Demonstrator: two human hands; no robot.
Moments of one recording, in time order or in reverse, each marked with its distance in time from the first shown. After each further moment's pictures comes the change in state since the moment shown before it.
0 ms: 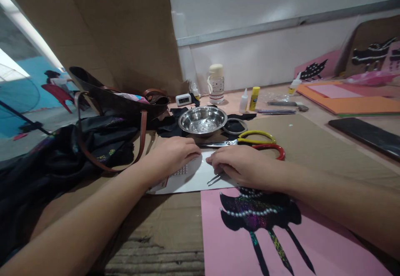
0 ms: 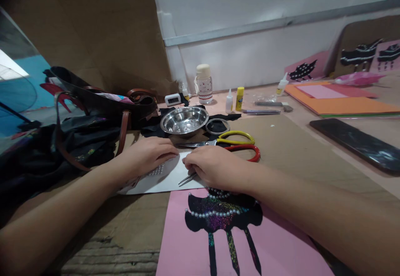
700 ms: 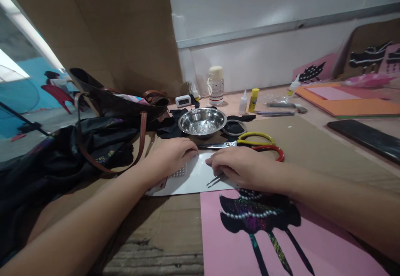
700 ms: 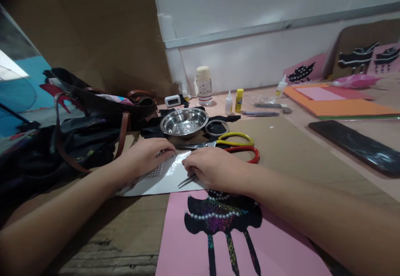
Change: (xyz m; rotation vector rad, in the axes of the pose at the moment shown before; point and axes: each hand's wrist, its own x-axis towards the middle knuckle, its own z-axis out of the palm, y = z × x) left_hand 0.003 0.003 0.001 -0.139 0.035 -0.214; right_hand -0.001 -0.003 -0.003 0.039 0.005 0.002
